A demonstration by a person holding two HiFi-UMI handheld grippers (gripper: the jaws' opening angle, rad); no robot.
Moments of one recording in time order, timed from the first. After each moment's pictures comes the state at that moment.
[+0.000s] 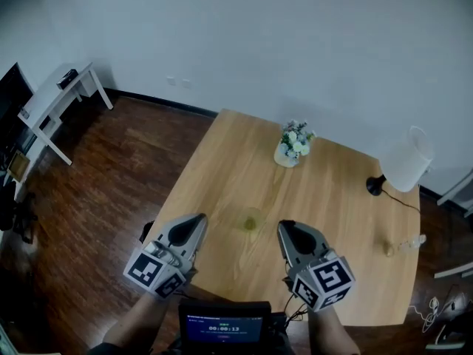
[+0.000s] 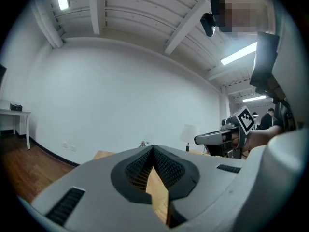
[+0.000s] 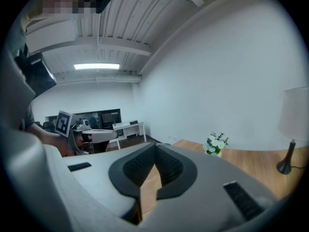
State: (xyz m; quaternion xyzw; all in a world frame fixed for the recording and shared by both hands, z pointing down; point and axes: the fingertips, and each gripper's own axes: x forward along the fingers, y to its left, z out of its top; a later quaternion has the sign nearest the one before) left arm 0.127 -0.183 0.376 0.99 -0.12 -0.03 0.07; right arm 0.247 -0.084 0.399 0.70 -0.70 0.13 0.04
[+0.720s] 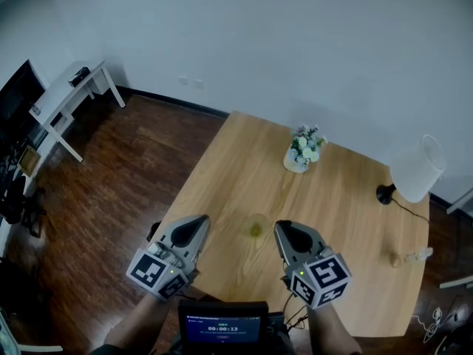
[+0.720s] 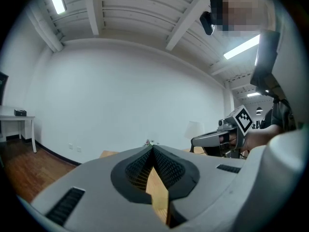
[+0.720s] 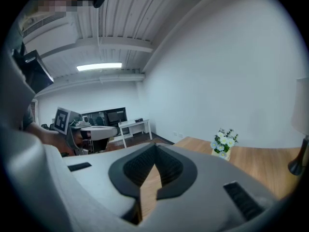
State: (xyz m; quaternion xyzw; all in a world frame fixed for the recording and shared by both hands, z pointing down) left arm 0.132 -0.193 0.377 0.99 -0.14 -0.01 0.05; right arm 0.249 -0.111 0.413 0.67 -0.73 0.15 0.04
